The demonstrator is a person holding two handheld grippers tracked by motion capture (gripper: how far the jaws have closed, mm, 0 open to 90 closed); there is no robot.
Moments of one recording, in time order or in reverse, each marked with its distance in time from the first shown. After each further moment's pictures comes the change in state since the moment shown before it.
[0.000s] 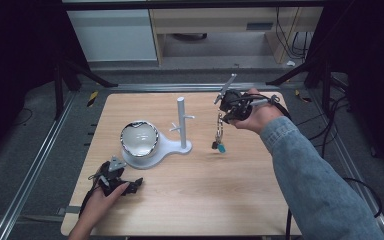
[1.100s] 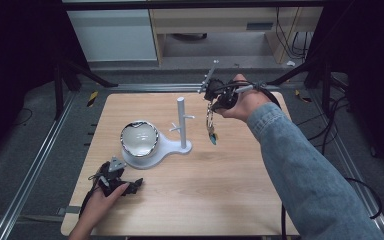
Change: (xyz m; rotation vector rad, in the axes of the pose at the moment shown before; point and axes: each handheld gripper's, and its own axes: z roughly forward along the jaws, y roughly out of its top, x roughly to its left) left arm -0.001 -0.001 -0.001 0.005 0.000 0.002; right arm 0.005 0.046 -0.019 0.003 -0.037 -0.061
